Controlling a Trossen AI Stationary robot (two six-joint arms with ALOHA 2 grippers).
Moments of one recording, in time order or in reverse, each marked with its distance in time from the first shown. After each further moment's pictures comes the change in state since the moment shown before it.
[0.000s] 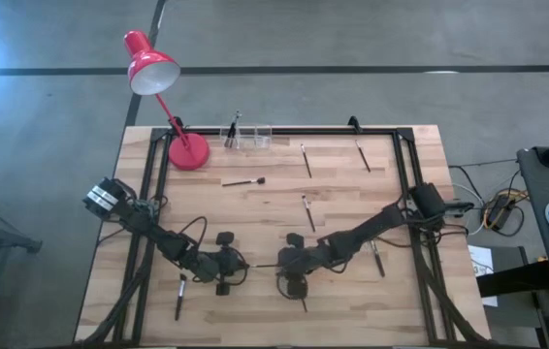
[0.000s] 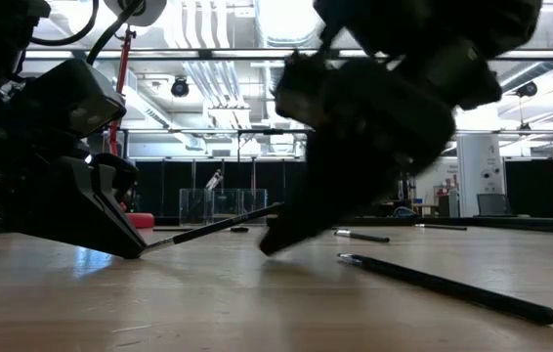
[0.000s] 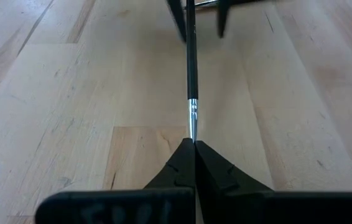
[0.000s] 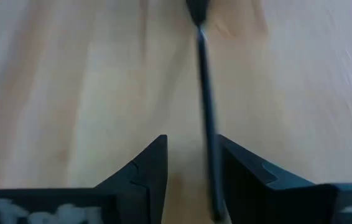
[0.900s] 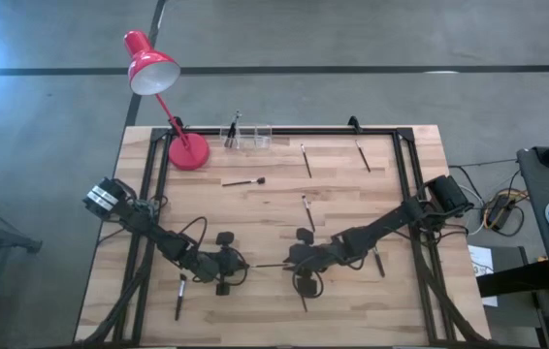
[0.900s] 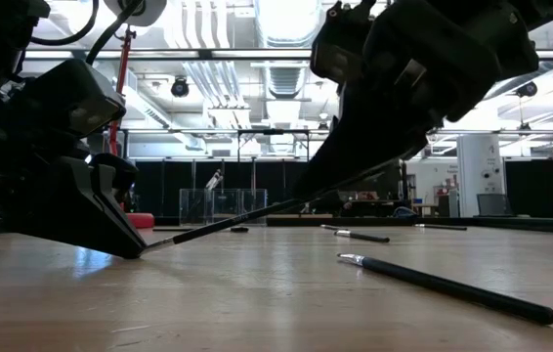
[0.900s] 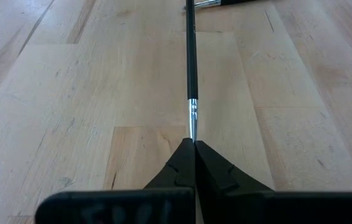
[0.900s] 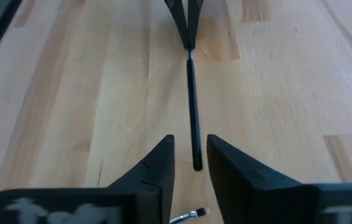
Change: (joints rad) left arm 0.000 0.000 0.001 -0.006 -0.003 0.000; right arm 0.029 -0.164 -0.126 0.013 0.077 -0.006
